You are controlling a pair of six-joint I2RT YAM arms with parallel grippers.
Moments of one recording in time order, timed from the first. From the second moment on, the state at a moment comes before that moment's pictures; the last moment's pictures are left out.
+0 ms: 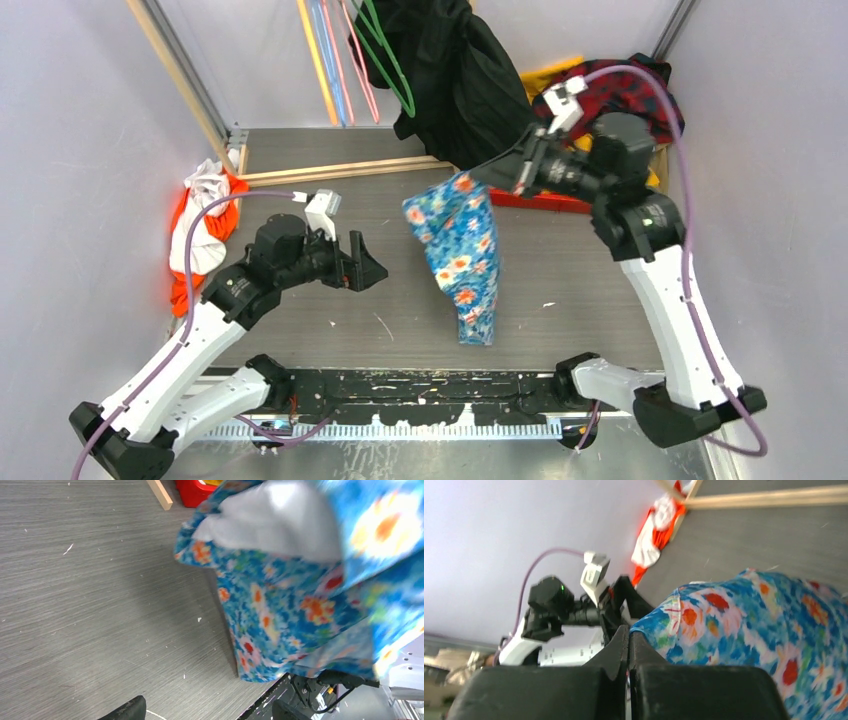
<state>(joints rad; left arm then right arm) -0.59 0.84 0.89 -0.55 0.26 -0.48 0.26 1.11 1.57 -0.59 -0.65 0.73</state>
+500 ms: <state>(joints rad) -0.59 0.69 0.88 -0.67 0.21 -0.52 0.85 1.54 1.49 -0.43 -0.40 0.66</state>
